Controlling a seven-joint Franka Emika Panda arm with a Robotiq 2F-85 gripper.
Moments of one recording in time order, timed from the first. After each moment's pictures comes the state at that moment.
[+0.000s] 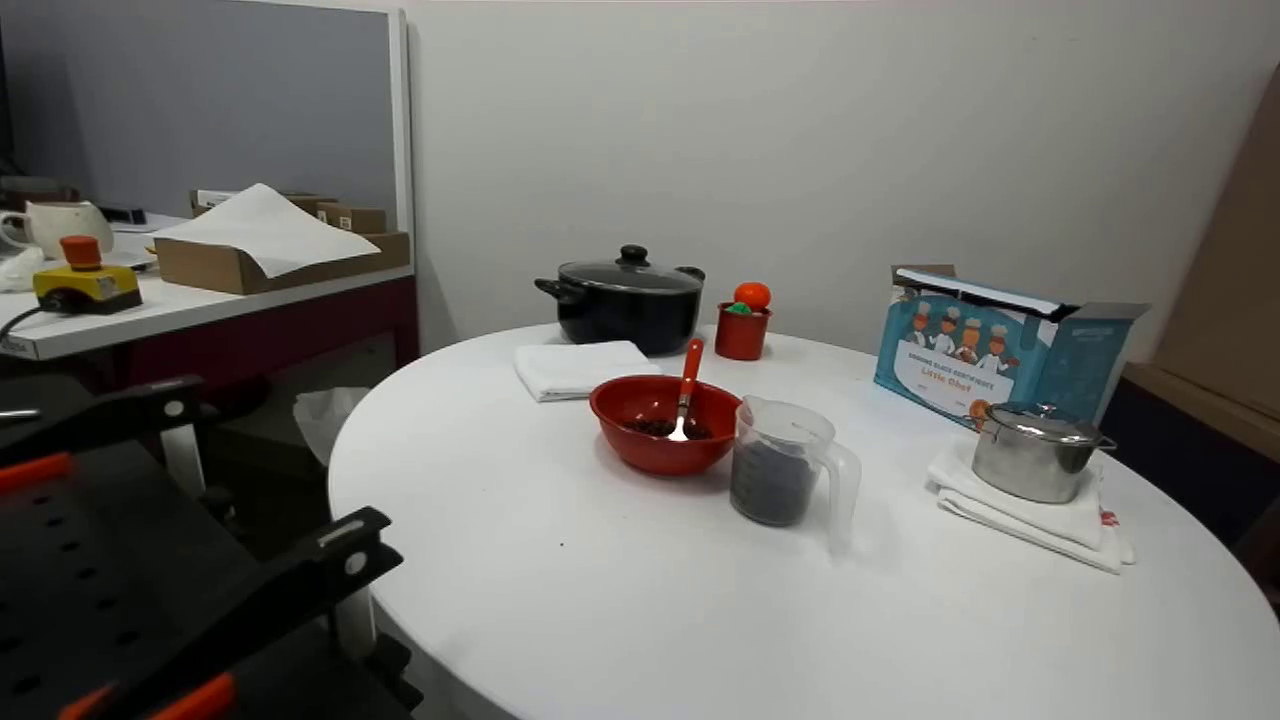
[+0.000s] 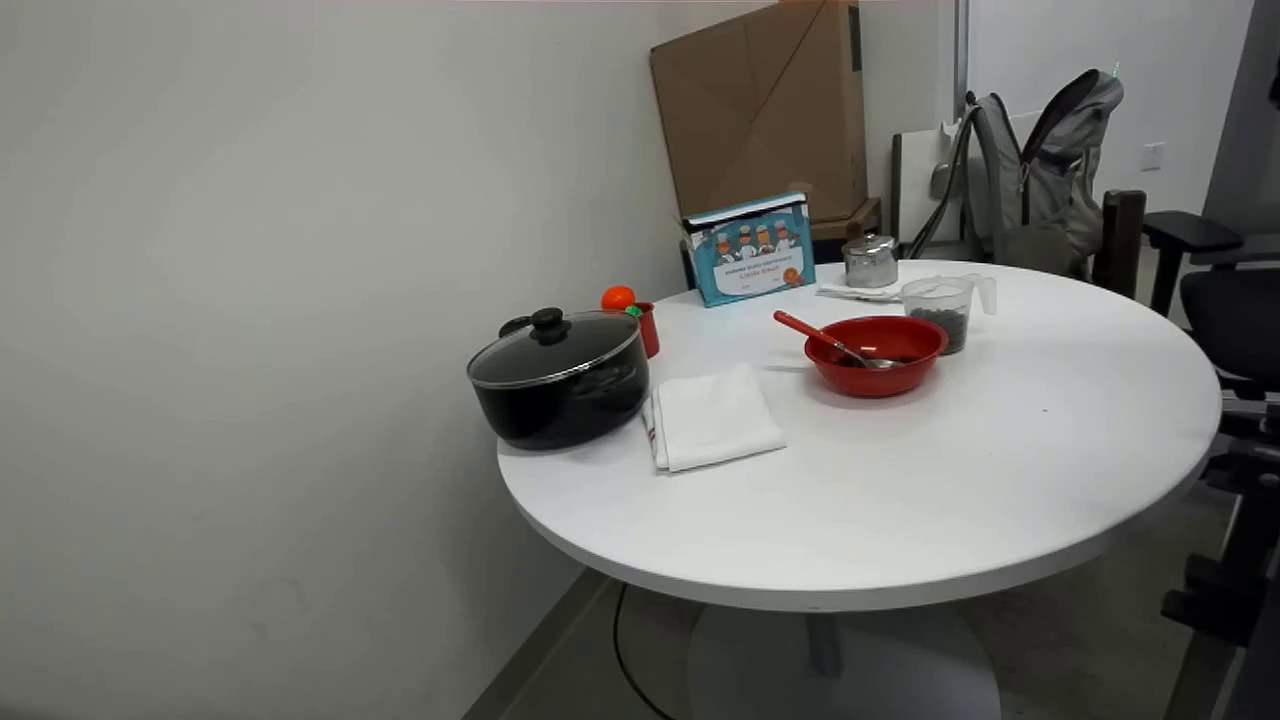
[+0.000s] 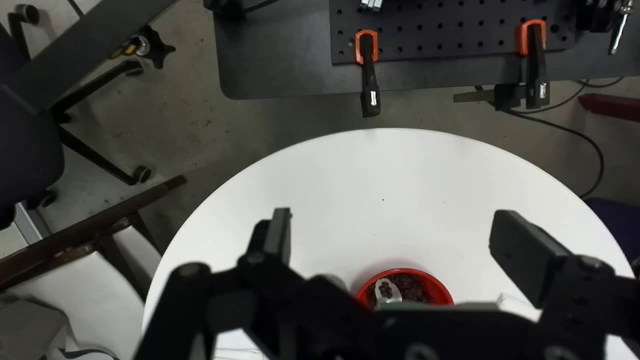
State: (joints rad) arm -0.19 -0.79 -0.18 -2.58 -0.24 1.69 -0.19
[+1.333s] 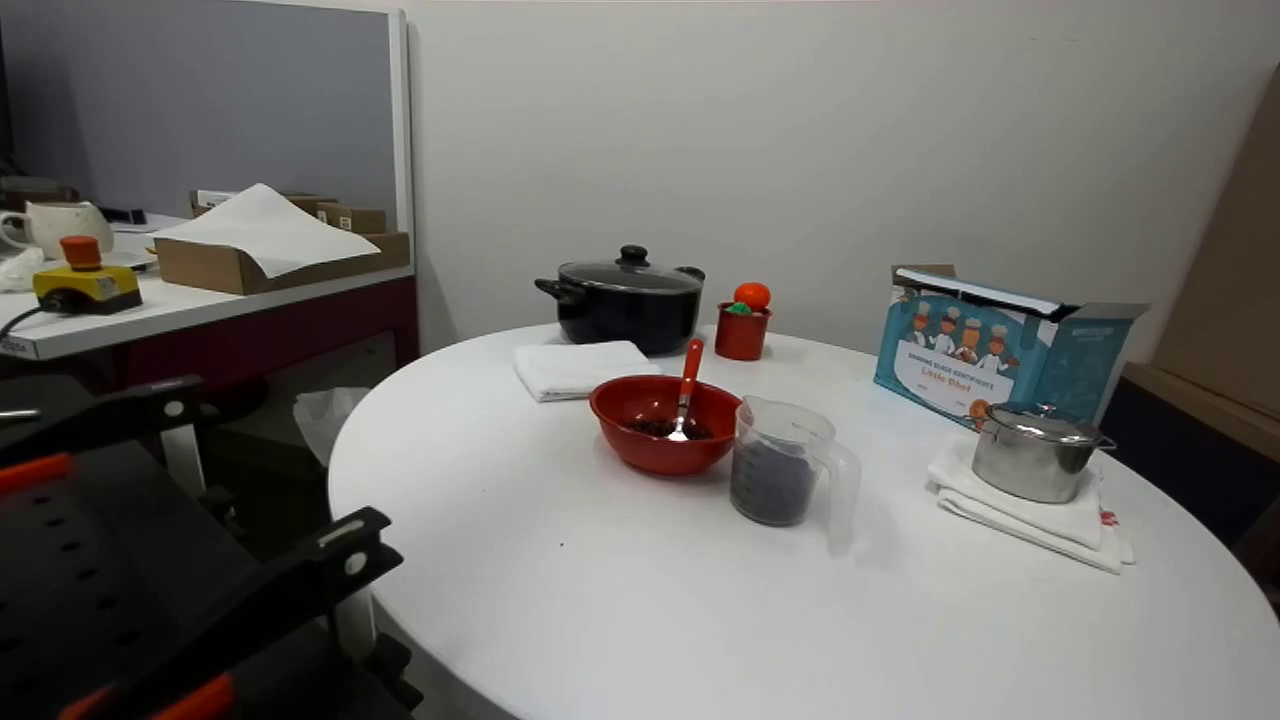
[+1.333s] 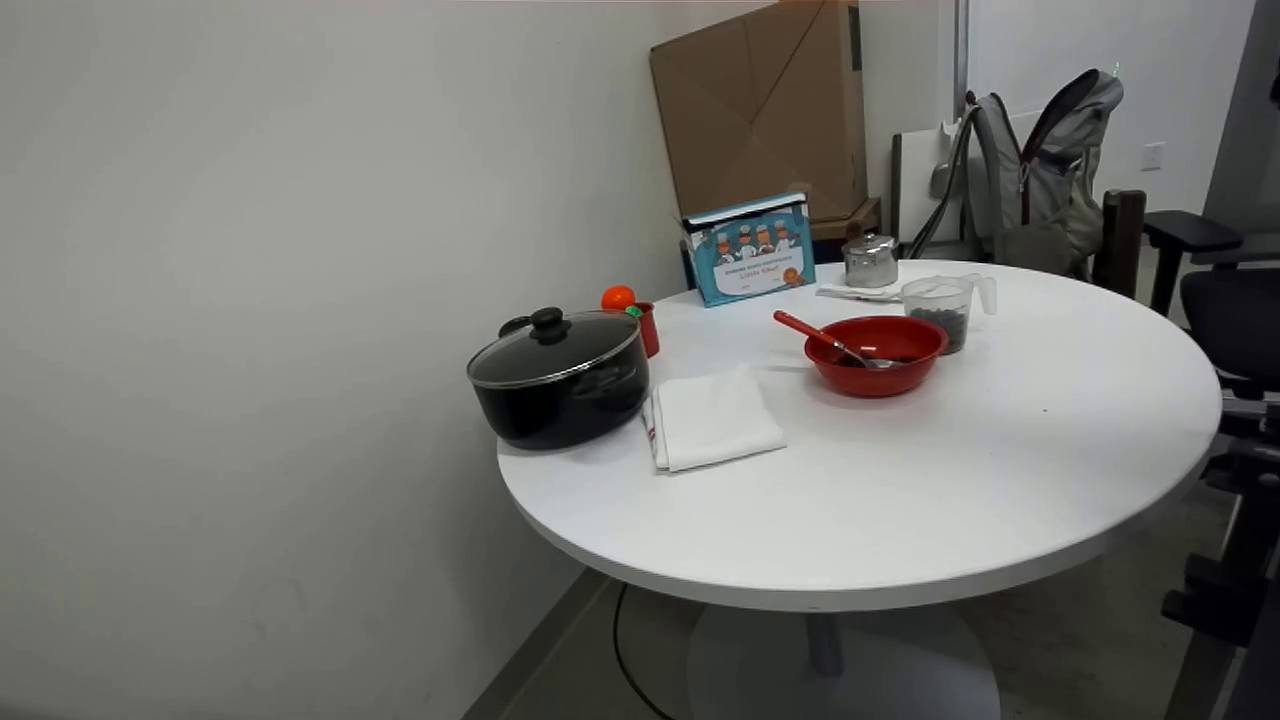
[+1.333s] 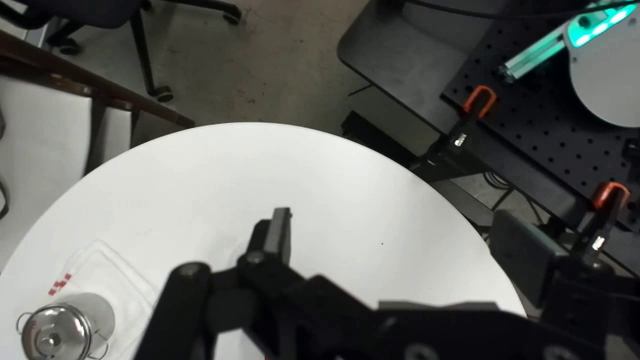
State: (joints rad) arm -0.03 -0.36 -0.21 -2.33 -0.42 1.73 -0.72
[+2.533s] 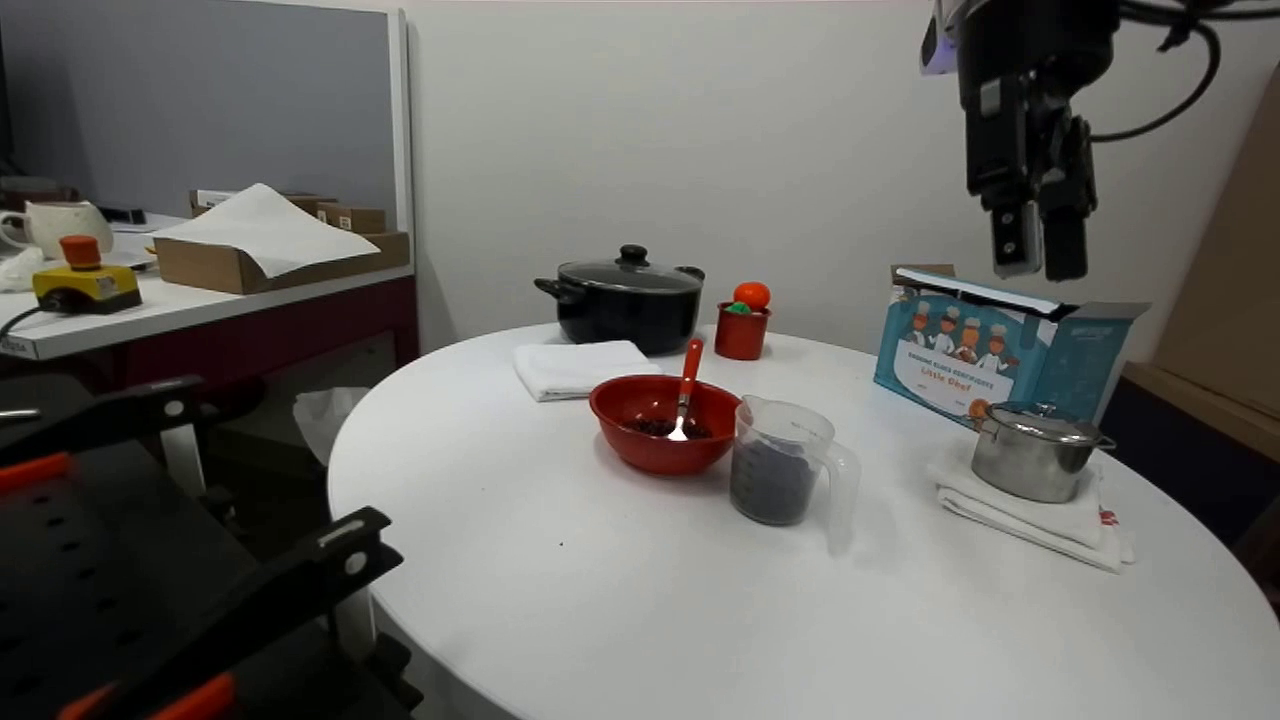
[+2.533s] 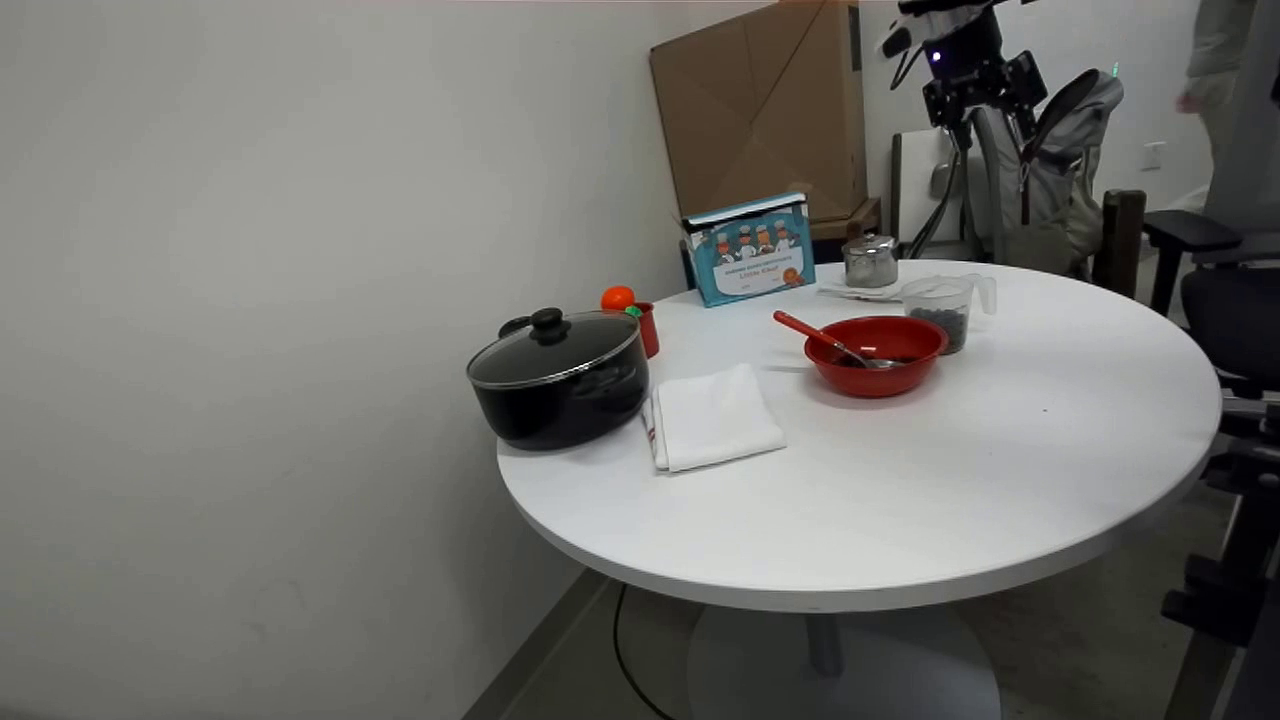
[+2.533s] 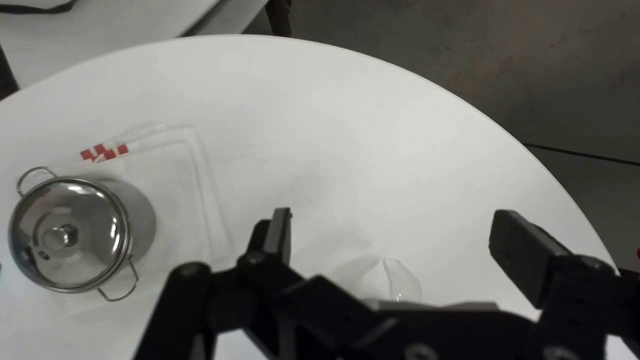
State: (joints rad) arm -0.25 0.40 -0.22 -1.95 -0.44 2.32 -1.40
